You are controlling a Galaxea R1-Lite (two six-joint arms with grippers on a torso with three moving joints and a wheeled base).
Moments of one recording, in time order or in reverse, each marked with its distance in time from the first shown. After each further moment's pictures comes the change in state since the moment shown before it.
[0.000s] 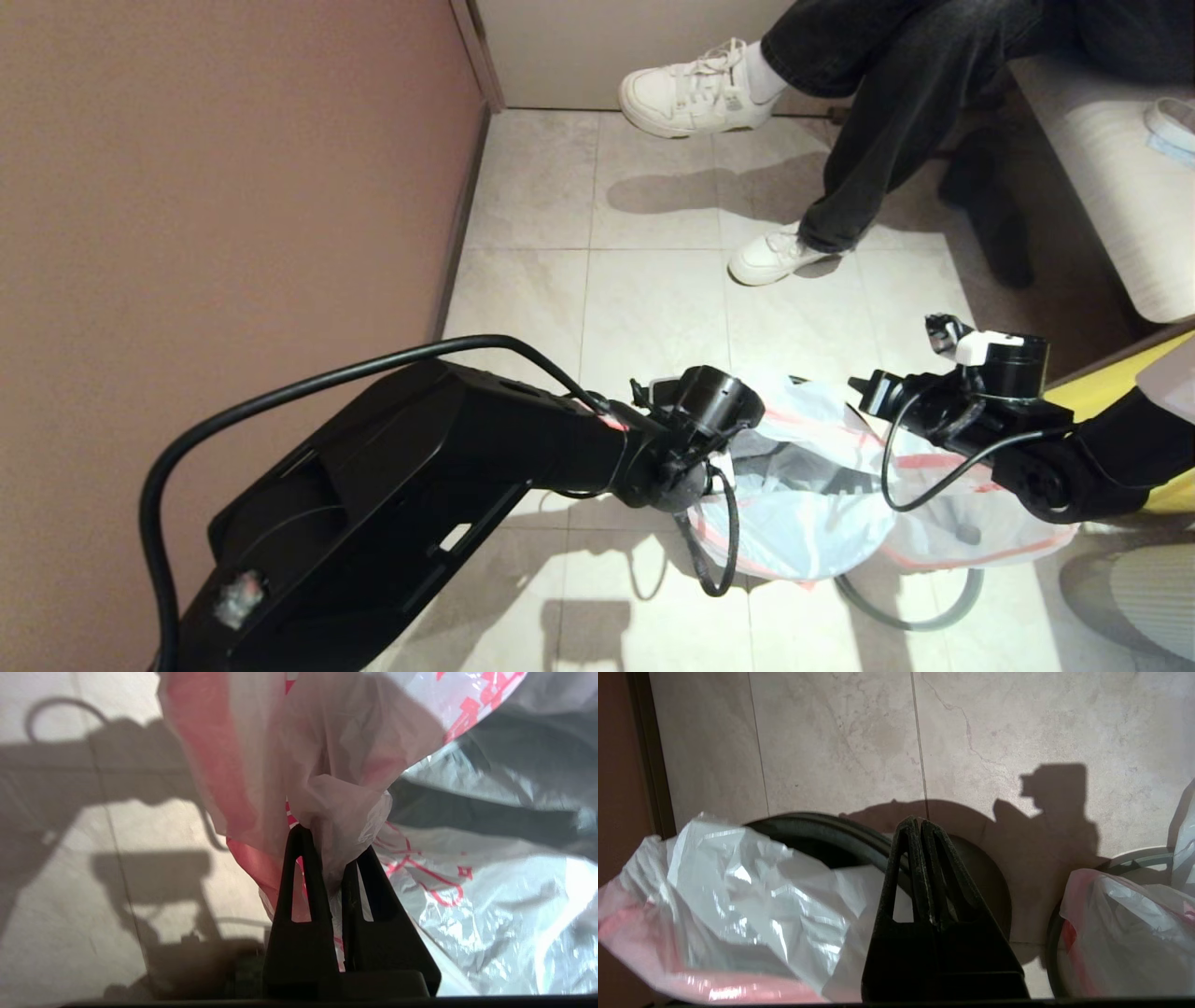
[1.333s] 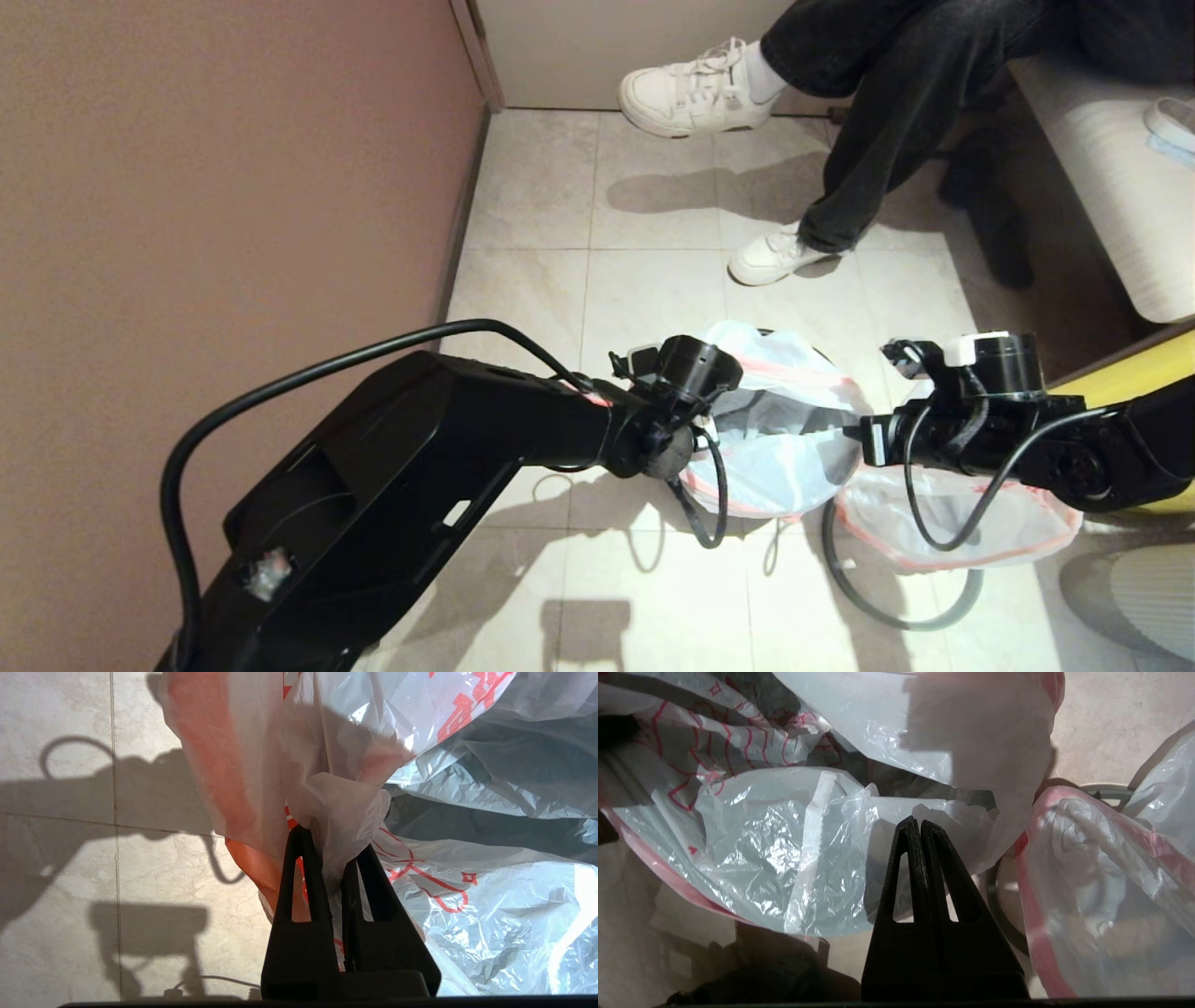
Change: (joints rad) left arm 0.052 0.031 -0.091 -0.047 0.052 -0.014; right arm 0.057 -0.126 0.009 0.421 0.017 -0.345
